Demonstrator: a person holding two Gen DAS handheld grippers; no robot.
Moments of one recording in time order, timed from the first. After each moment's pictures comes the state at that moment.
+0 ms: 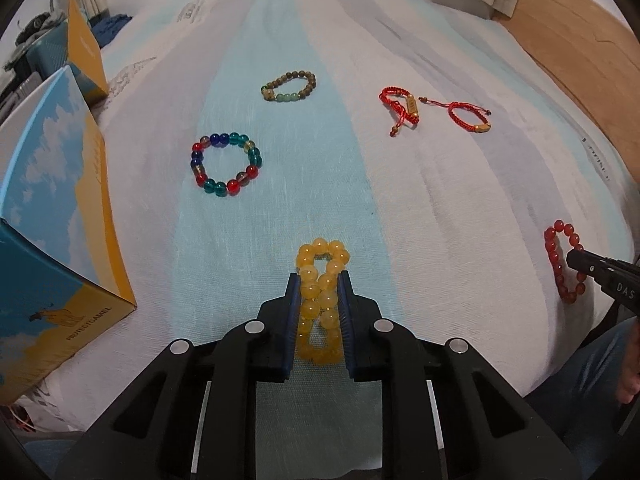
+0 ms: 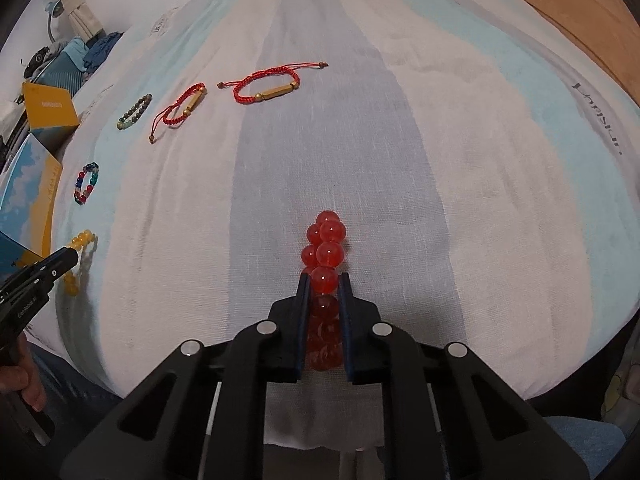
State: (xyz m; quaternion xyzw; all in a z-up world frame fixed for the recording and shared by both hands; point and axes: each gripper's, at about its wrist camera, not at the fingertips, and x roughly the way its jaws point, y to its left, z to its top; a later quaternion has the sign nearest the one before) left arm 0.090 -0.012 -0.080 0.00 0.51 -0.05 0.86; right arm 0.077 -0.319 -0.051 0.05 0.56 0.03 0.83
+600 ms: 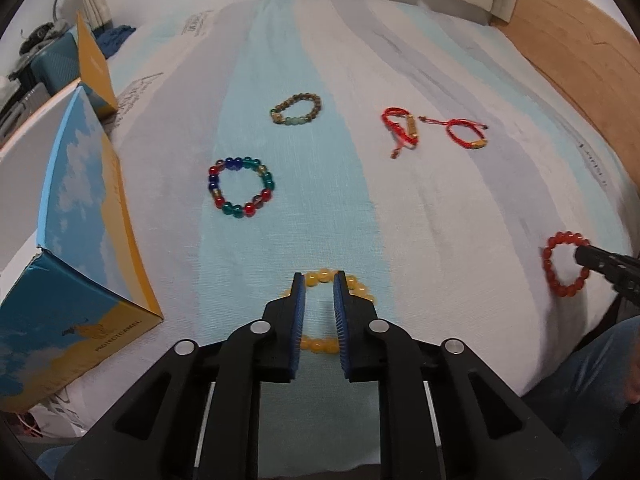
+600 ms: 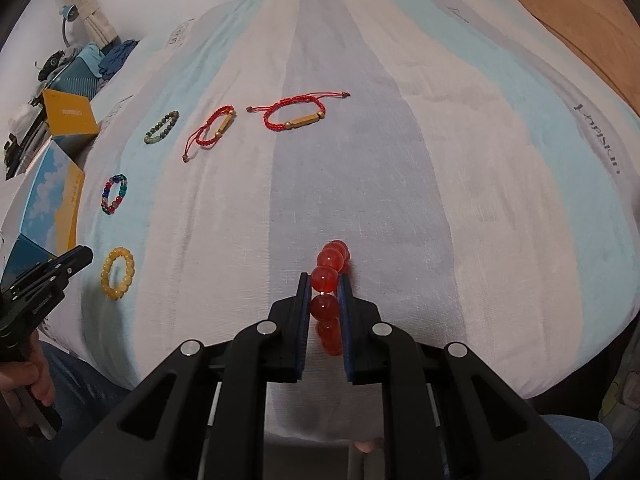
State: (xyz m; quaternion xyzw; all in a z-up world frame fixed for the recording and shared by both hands) left arm 0.089 -0.007 -0.063 0.01 0.50 -0.04 0.87; right arm 0.074 -0.309 -0.020 0.05 0.54 0.05 0.84
